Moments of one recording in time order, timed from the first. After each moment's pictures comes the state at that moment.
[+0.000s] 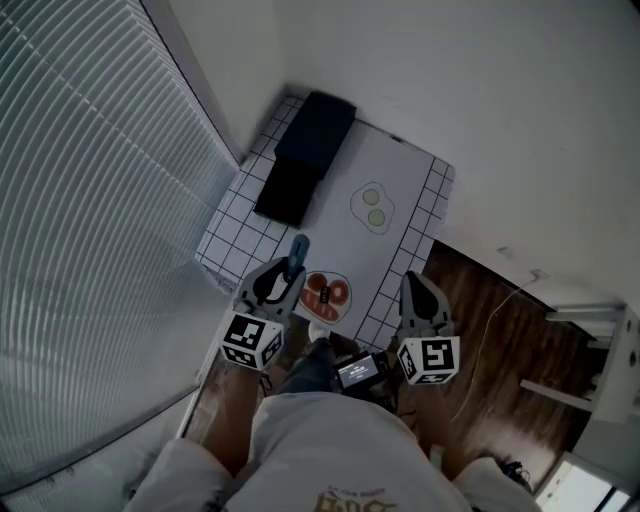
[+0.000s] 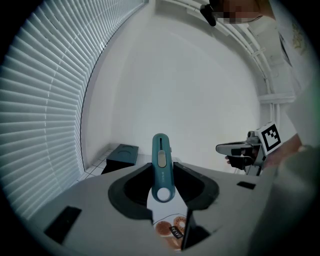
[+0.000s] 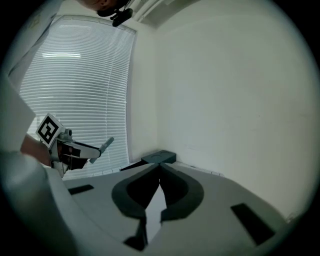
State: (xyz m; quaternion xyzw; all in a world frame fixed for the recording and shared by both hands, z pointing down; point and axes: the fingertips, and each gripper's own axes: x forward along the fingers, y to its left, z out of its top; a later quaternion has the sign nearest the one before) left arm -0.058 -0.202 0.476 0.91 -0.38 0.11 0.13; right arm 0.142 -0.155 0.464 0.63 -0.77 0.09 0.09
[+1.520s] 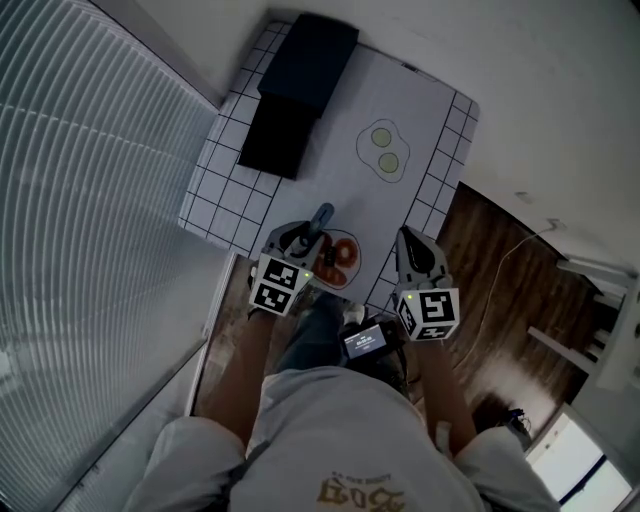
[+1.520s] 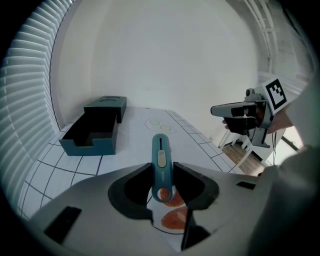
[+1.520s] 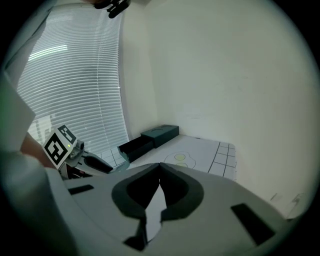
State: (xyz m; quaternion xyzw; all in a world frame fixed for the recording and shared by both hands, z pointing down) left arm -0.026 -0.208 0.658 0.89 -0.28 0.31 0.19; right arm 0.128 -0.185 0.577 0.60 -0.76 0.18 0.15
